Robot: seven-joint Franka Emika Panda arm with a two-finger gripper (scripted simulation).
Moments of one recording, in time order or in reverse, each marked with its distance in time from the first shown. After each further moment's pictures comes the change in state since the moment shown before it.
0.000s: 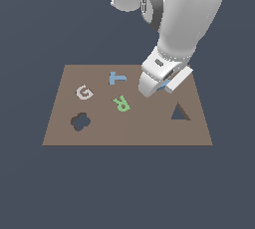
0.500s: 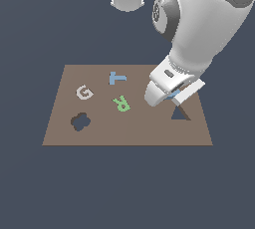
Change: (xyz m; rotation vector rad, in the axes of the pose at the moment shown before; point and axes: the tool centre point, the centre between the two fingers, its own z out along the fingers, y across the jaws) arm 0.044 0.012 -0.004 0.000 0.000 0.132
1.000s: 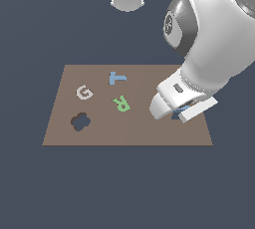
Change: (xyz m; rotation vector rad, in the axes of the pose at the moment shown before) arm 0.048 0.016 -0.004 0.000 0.000 0.147
